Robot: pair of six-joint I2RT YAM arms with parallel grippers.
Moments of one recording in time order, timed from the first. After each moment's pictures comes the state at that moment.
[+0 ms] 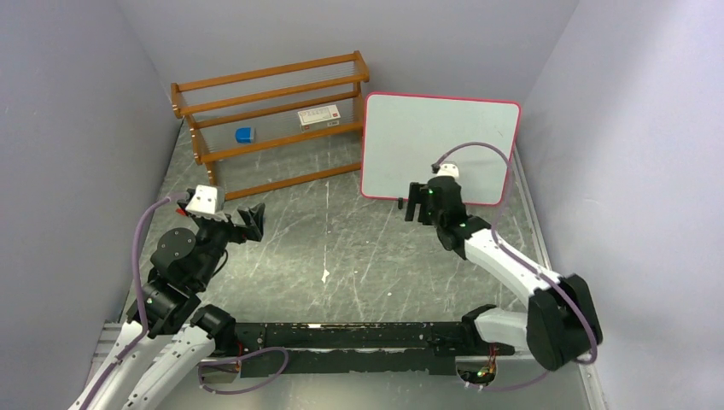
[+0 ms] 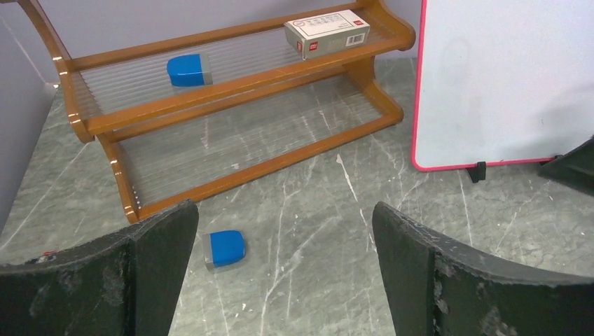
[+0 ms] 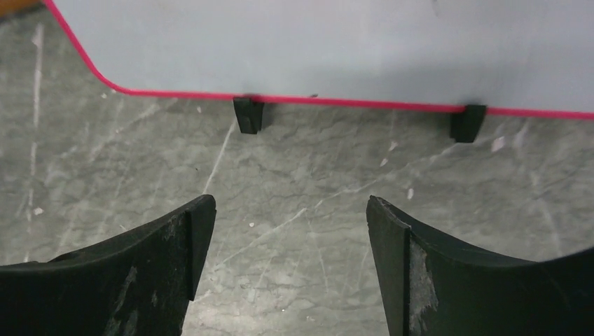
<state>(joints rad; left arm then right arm) -0.52 0.39 0.65 -0.30 -0.30 -0.11 0.42 1.16 0.67 -0.10 0.24 0.32</state>
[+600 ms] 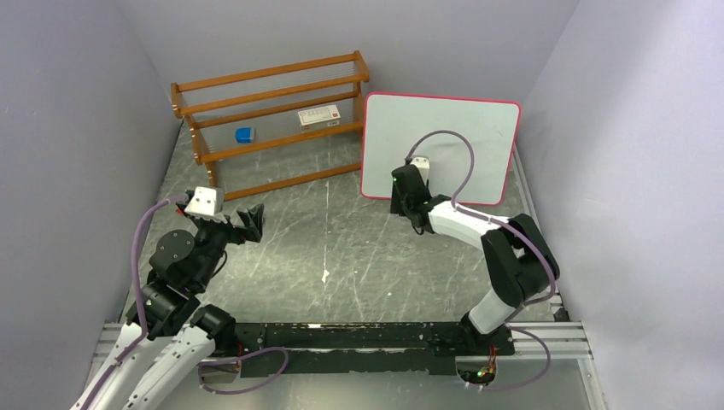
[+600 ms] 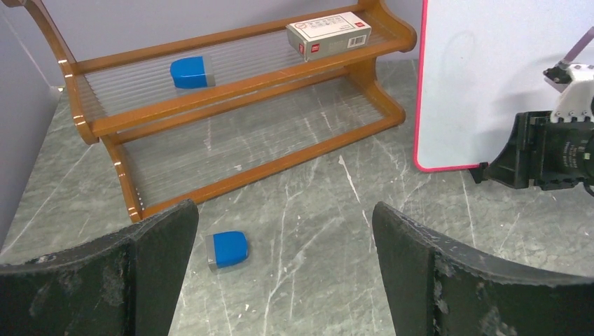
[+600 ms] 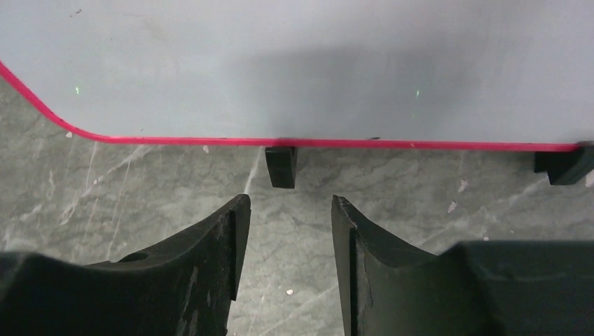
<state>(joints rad) -0.52 0.38 0.64 -0.30 -0.30 -0.10 0.52 1.60 0.88 -0.08 0.37 0.42</state>
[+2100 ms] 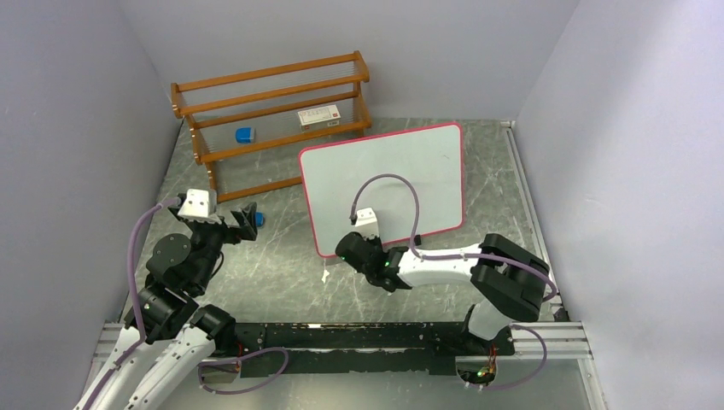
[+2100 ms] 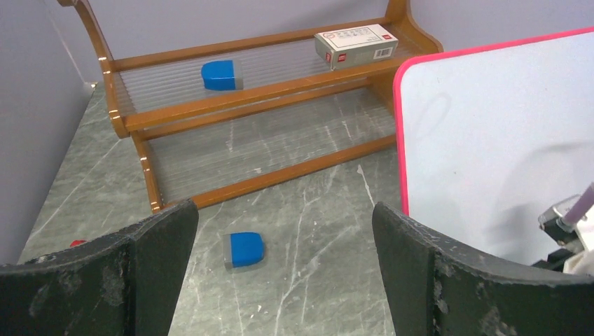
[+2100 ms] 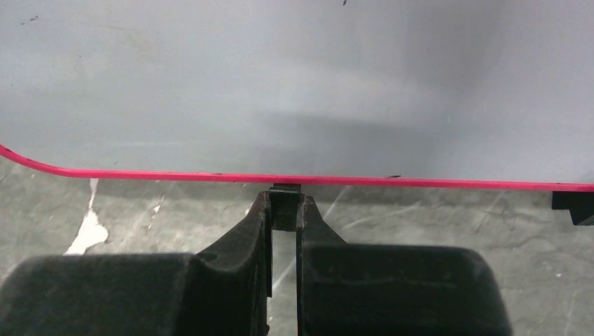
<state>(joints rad) -0.52 0.35 0.63 -0.29 -0.37 -0.10 1.10 1.58 0.75 -0.08 0.61 0.59</state>
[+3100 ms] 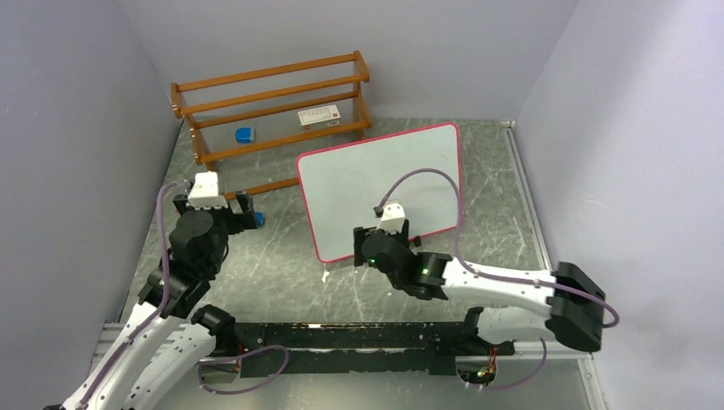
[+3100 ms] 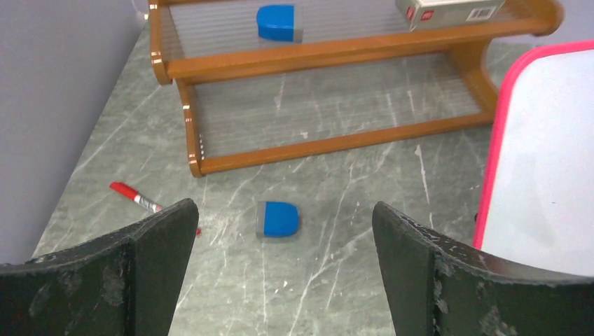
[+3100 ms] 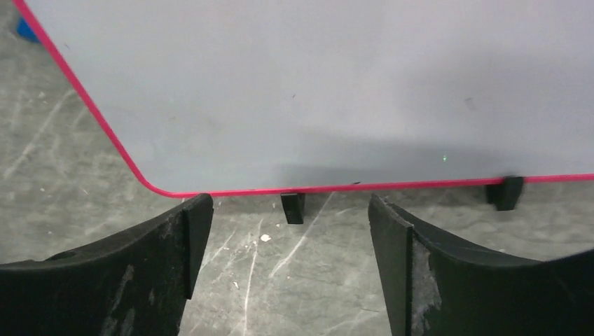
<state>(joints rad) -0.48 0.50 0.65 -0.33 -0.52 -0.17 1.16 1.24 0.68 -0.14 0.68 0.63</state>
